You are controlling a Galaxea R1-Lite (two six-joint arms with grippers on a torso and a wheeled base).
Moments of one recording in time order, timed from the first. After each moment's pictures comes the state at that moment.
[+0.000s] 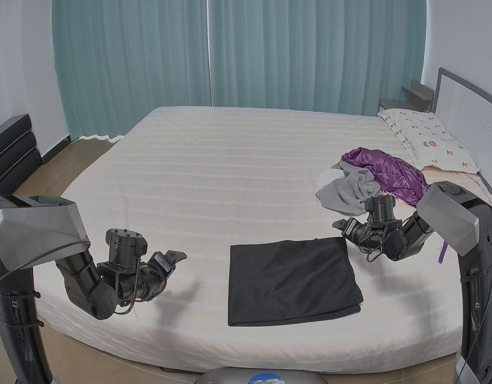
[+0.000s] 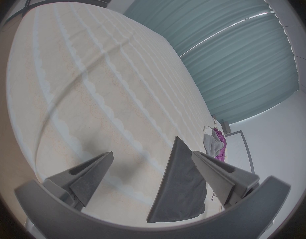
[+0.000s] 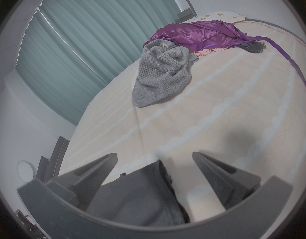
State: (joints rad) left arm -0.27 2.22 -0.59 -1.00 -0.06 -1.05; right arm 0.17 2.52 -1.28 -0.63 0.00 0.70
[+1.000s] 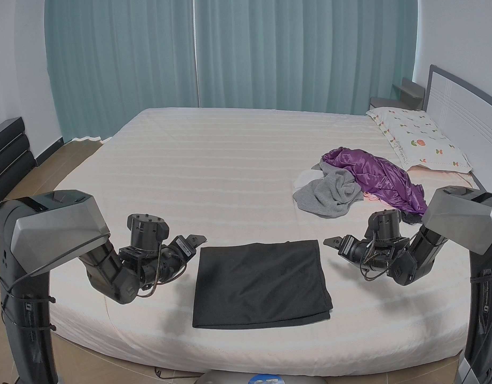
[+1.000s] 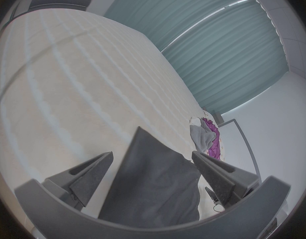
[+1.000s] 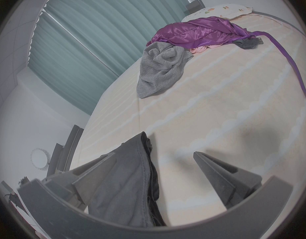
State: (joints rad) left arm -0.32 2.29 -0.82 -0.93 -0.04 -0.96; right arm 0.24 2.39 -0.91 -0.87 0.11 0.70
